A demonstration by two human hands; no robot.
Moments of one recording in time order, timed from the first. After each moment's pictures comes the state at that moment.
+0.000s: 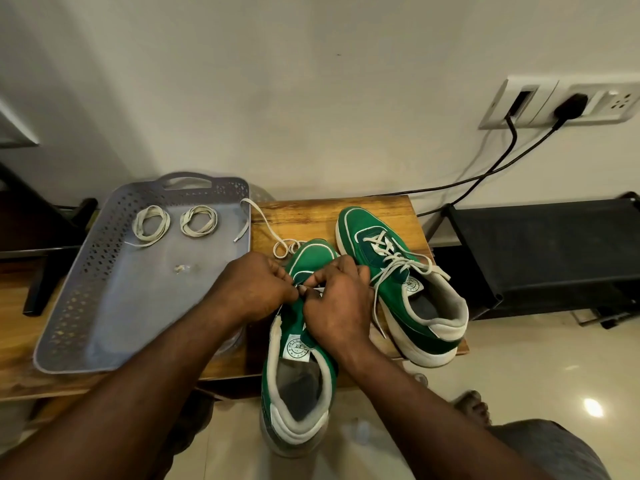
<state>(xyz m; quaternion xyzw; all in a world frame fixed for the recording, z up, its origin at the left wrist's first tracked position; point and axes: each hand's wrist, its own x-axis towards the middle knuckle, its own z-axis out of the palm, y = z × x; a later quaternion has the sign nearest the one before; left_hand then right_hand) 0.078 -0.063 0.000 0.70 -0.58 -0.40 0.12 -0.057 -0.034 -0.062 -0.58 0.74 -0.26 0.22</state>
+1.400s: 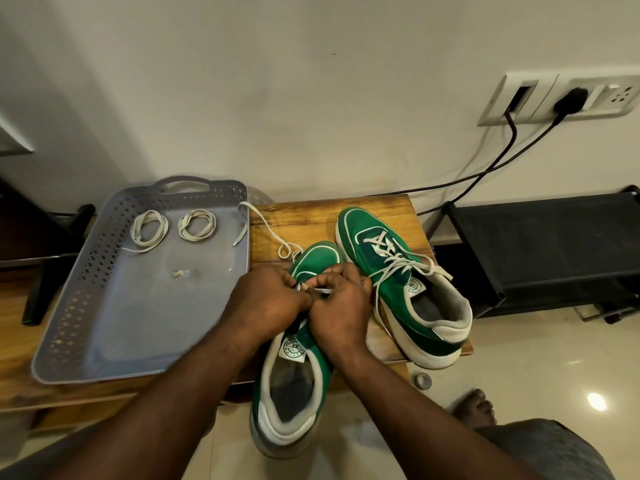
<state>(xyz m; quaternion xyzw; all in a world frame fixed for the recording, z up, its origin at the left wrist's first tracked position) 0.061 -0.048 -0.004 0.71 -0.57 -0.39 0.15 -0.050 -0.038 -0.082 -0.49 0.74 -0.36 0.26</state>
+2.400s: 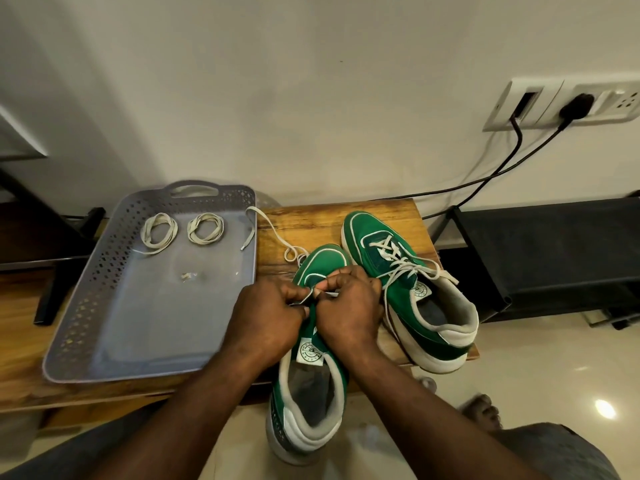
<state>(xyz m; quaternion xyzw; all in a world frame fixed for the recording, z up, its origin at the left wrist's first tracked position) 0.071 -0.032 -0.022 0.68 -0.60 -0.36 0.22 -0.056 -0.038 -0.069 -0.51 0.76 -0.32 0.26</state>
